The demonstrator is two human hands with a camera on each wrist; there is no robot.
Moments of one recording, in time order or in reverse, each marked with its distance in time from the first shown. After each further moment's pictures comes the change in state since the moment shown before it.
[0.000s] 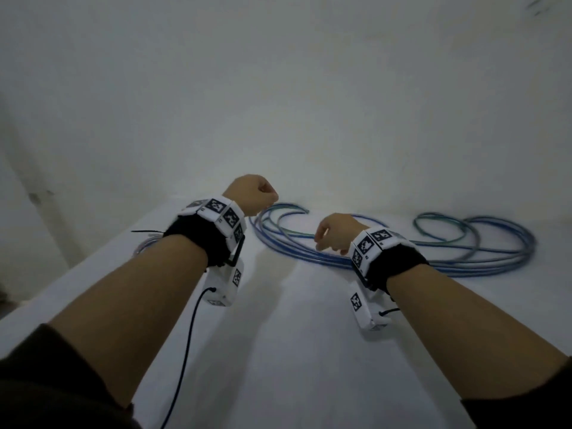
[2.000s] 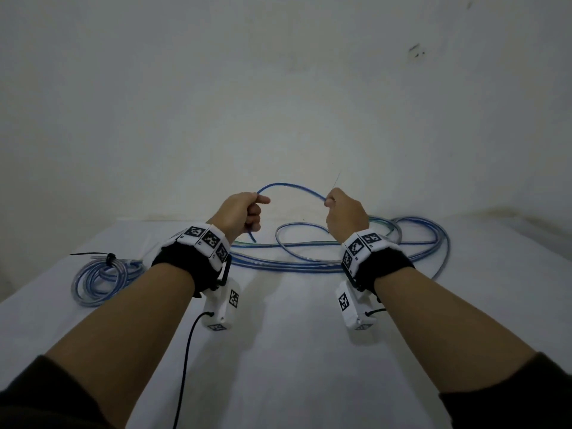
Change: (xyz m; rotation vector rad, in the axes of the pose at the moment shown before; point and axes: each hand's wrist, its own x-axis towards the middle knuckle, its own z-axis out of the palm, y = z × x) left_hand -0.021 0.071 0.056 -1.034 -0.111 -0.062; right_hand -0.050 0.081 -0.037 0.137 0.809 0.120
